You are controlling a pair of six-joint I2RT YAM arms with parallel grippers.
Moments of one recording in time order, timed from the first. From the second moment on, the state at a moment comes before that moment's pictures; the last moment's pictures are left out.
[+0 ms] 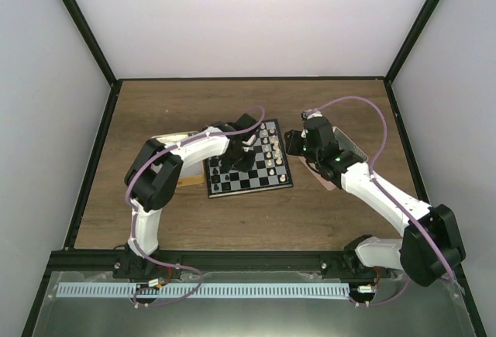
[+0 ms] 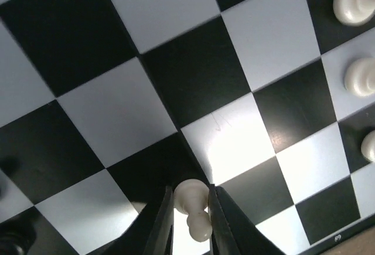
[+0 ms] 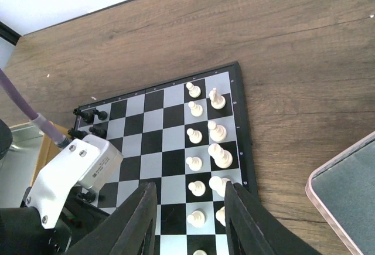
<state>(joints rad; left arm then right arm) -0.69 2.01 1.46 -0.79 0.11 -0.42 0.52 1.25 0.85 -0.18 0.07 0.54</state>
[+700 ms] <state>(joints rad) -0.86 2.01 1.51 -0.79 0.06 -0.46 0.52 1.04 0.77 -0.20 0.26 0.60</state>
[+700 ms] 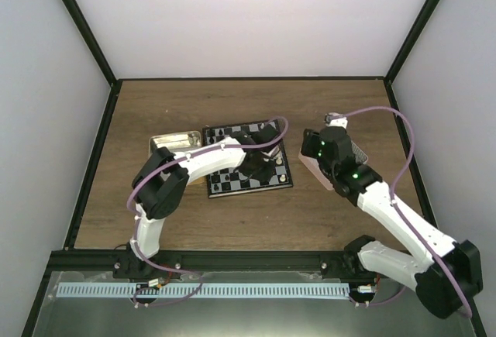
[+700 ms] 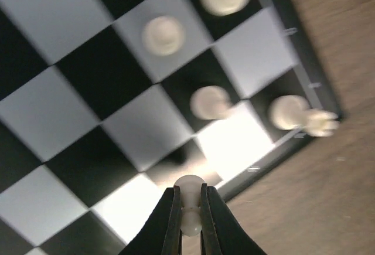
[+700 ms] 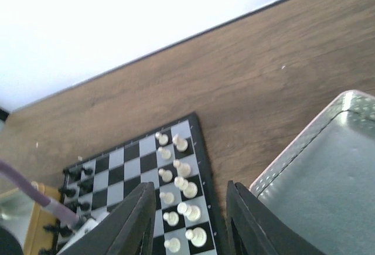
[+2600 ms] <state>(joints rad) -0.76 1.73 1.50 -0.78 -0.20 -0.53 0.52 0.93 0.71 -0.19 0.37 0.67</state>
